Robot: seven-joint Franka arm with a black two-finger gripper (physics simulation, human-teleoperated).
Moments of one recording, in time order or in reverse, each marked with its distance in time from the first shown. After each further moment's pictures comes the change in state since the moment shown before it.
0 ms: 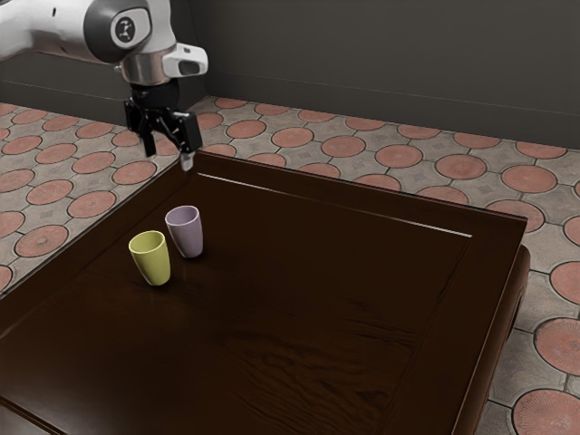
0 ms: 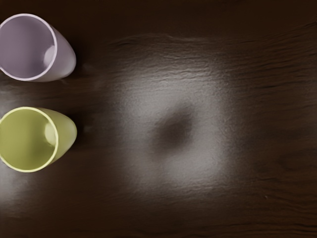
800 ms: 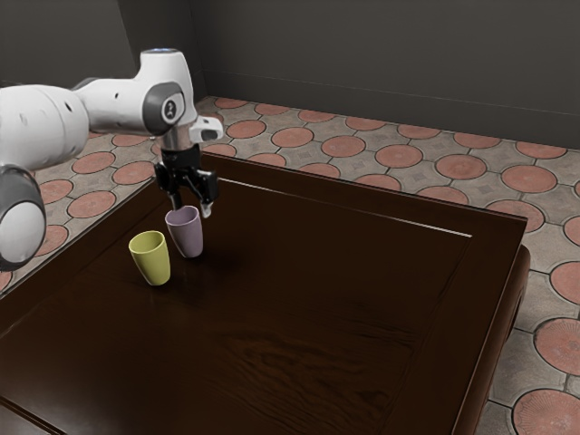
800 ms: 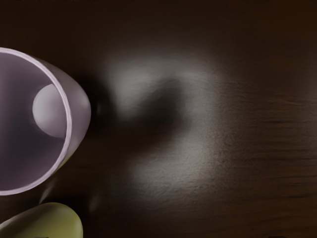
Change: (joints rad) arm 0.159 0.431 0.003 0.142 -0.135 0.222 0.092
